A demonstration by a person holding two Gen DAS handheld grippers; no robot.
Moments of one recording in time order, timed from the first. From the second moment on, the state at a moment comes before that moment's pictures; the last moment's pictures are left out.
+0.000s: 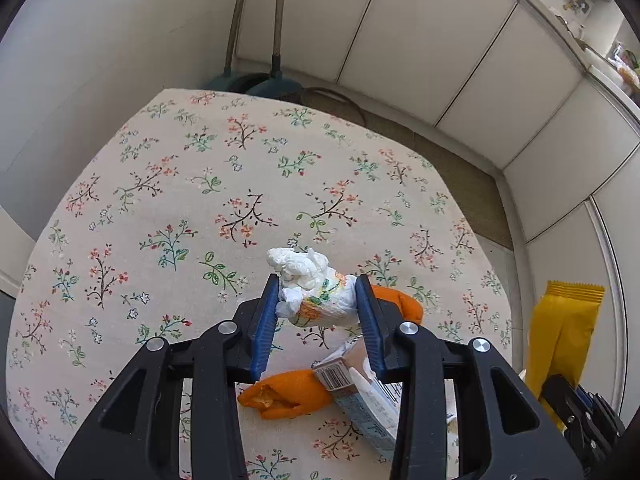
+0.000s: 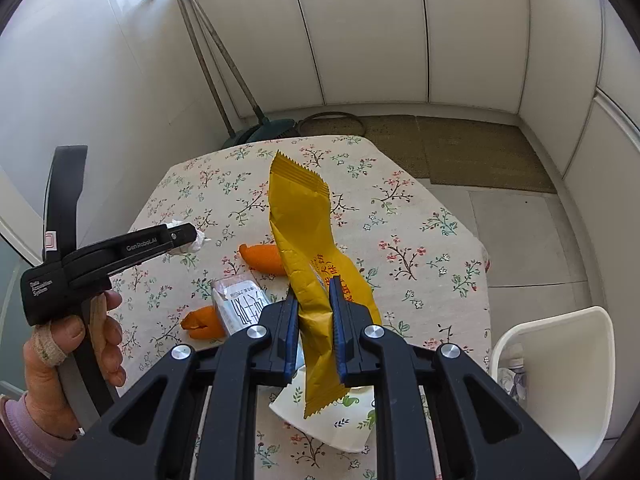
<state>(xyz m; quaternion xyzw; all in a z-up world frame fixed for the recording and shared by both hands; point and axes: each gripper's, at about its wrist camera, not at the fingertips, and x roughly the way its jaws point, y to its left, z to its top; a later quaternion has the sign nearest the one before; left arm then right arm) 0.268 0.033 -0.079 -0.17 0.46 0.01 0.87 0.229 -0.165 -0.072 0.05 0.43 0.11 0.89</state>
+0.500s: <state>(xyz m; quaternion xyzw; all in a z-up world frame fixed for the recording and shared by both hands) 0.218 -0.019 -0.014 -0.12 0.38 -0.06 0.91 0.189 -0.207 -0.034 0.05 0.37 0.05 0.92</state>
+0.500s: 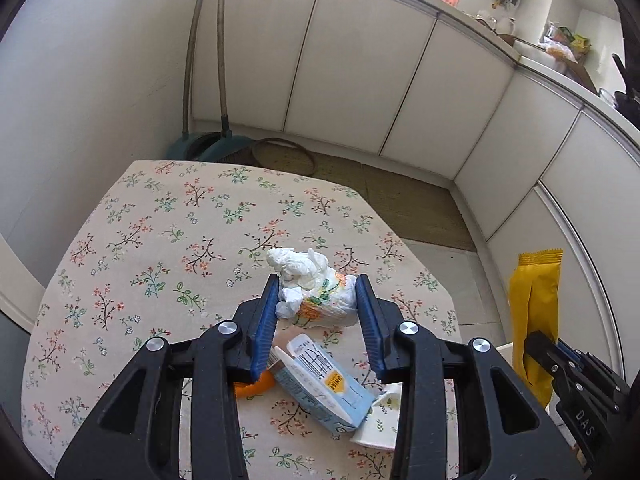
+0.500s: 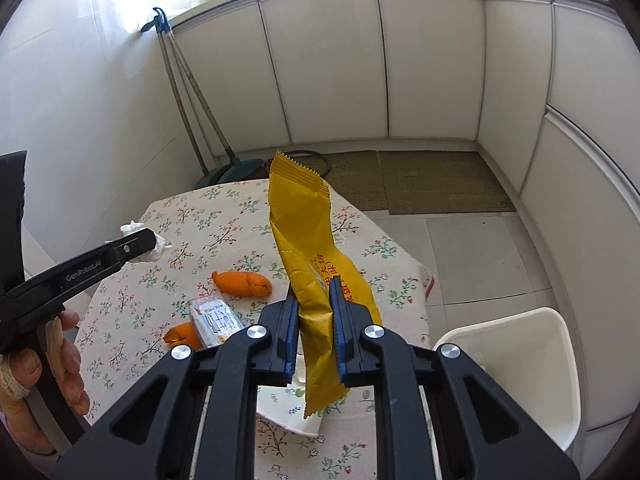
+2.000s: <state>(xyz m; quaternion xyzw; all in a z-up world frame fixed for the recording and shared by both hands) 0.129 -0.288 -0.032 -0.03 0.39 -0.27 0.88 0.050 -0.467 -0.043 0.11 0.35 -0.28 0.89</state>
